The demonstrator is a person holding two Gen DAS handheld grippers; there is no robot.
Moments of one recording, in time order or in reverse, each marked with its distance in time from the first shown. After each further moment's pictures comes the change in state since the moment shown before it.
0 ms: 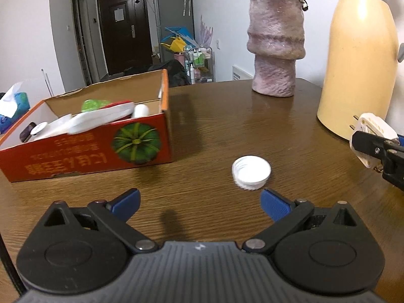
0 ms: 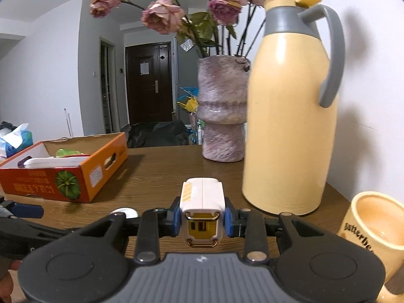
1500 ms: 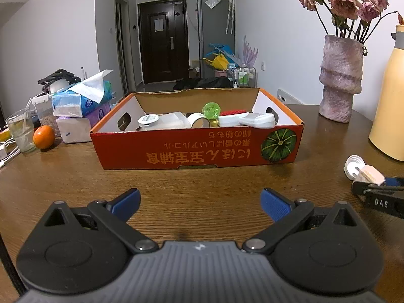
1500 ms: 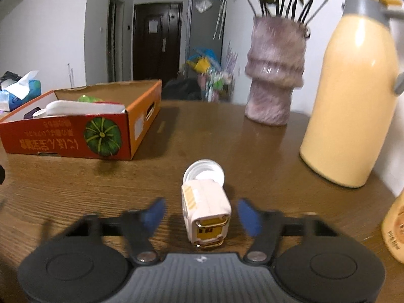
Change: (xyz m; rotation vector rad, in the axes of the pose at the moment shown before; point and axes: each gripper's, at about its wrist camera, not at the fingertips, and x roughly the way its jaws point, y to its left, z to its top) left arm -0.069 0.164 -0.034 -0.112 -0.087 0.114; right arm 0.040 0.107 -0.017 -0.075 0.222 -0.001
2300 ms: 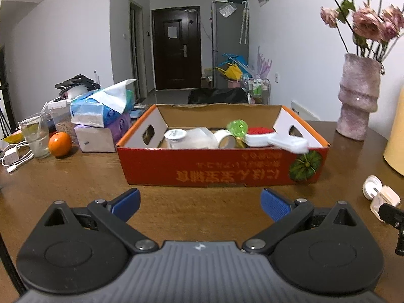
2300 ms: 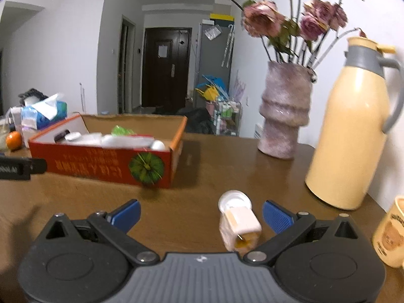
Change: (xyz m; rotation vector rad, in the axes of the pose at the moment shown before) left arm -0.002 0.032 0.014 -0.035 -0.044 0.043; right arm -0.067 0.041 -0.001 -0.043 -0.151 -0.008
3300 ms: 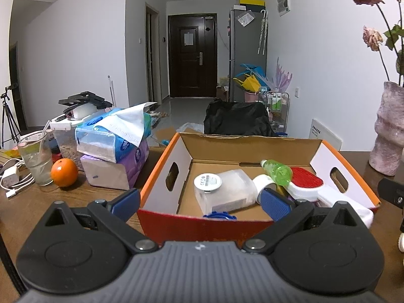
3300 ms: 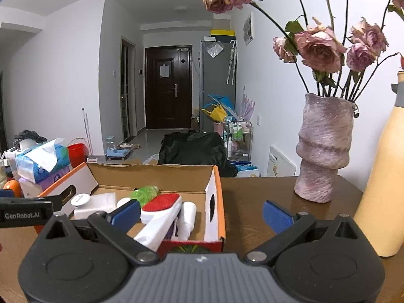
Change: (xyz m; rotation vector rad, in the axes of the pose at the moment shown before) left arm 0.063 0.045 0.062 -0.052 -0.041 0.059; right arm 0.064 0.061 0.090 0.060 -0.097 0.046
